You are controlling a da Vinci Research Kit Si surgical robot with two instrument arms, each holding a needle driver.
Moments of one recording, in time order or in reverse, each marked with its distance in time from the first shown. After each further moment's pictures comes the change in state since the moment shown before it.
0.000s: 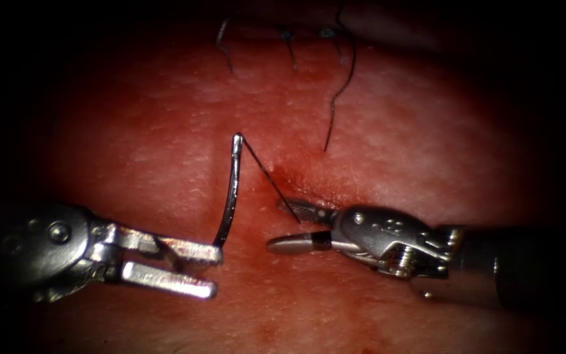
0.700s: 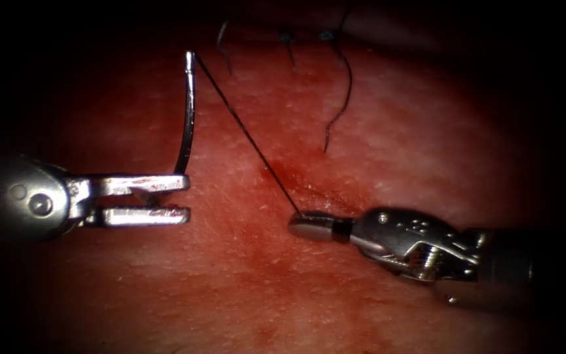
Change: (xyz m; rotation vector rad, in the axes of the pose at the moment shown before) right arm 0.004 -0.003 -0.003 -0.096 0.026 0.214; left arm 0.000 -0.003 -0.002 0.302 -0.293 0.359
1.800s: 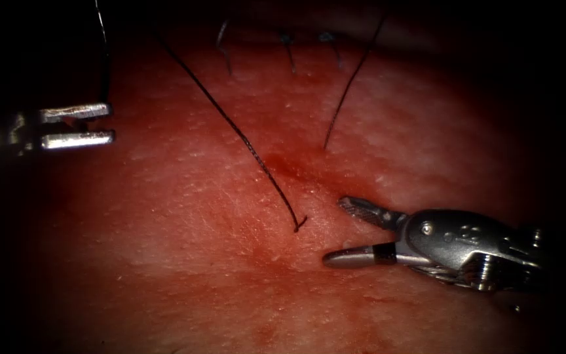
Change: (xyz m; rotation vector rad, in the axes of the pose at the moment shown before) right arm 0.004 -0.002 -0.003 -0.072 0.031 -0.398; left arm -0.006 -0.005 -0.004 0.107 -0.103 -0.015
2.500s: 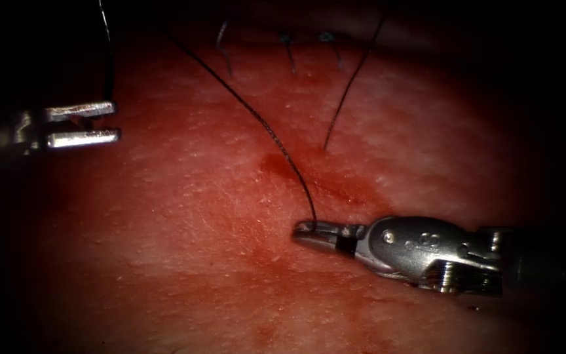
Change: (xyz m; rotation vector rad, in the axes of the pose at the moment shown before) right arm 0.000 -0.003 0.002 0.052 0.001 -0.065; left arm 0.000 0.000 0.001 0.007 -0.001 -0.002
